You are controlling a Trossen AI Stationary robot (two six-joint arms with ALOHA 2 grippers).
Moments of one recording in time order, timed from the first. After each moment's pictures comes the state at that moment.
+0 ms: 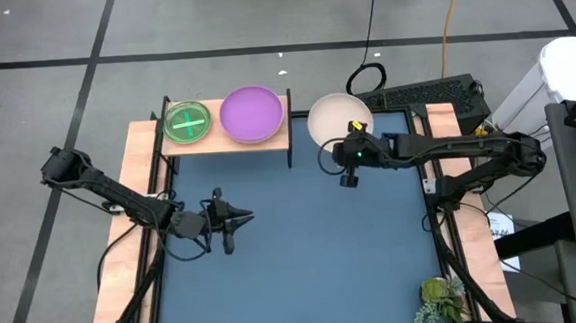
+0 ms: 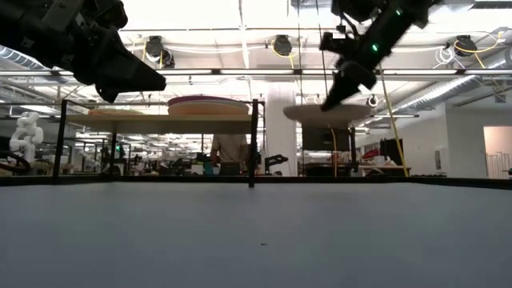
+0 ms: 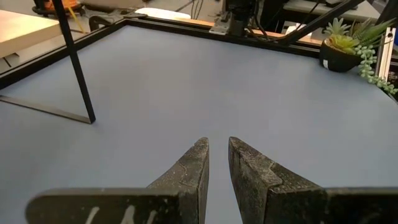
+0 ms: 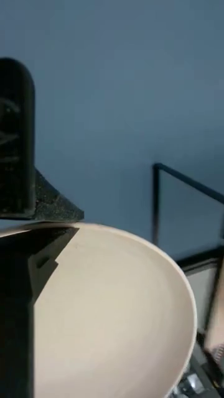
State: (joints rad) left arm -0.44 1.12 0.34 0.42 -0.59 -0.33; right arm -0.21 1.27 0.85 -0.40 0.32 -0.24
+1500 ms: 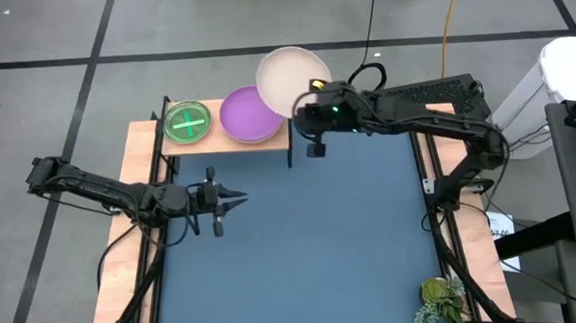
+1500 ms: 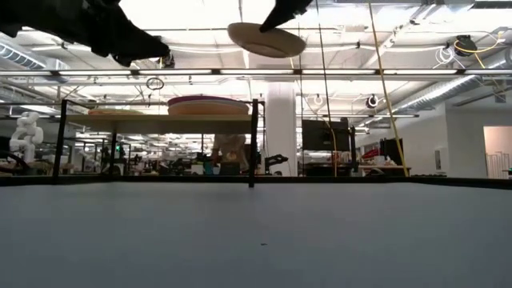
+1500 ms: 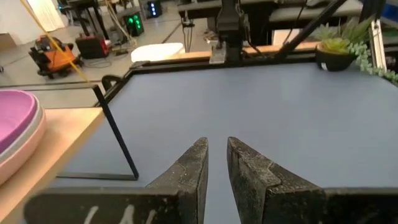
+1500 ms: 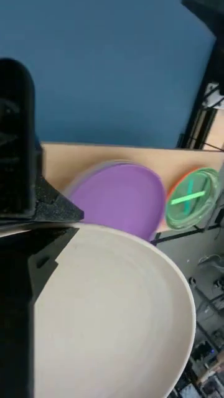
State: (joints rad) left arm -0.24 0.84 0.40 0.20 -0.37 0.05; right arm -0.24 1.57 1.63 -0.60 0.20 -0.49
